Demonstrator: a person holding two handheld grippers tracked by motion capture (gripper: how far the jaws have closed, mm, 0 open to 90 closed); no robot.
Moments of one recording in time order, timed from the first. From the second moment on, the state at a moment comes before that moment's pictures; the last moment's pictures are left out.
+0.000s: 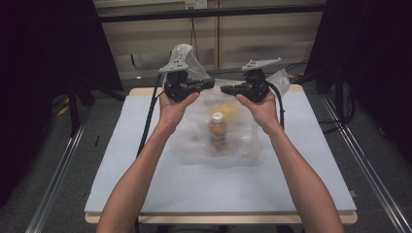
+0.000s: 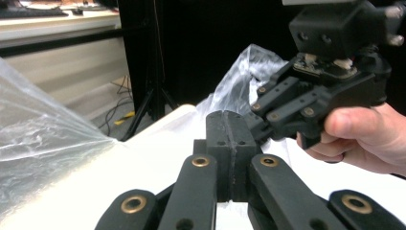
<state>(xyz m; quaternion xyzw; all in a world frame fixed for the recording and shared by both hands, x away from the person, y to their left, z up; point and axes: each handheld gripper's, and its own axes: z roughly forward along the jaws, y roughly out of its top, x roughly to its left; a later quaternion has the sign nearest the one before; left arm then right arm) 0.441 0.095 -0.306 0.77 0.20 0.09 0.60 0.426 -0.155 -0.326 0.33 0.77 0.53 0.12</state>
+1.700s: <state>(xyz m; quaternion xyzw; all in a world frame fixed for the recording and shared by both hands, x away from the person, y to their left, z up) 0.397 0.127 -0.432 0.84 0.22 0.04 0.49 0.365 -0.171 -0.412 0.32 0.79 0.52 0.06</state>
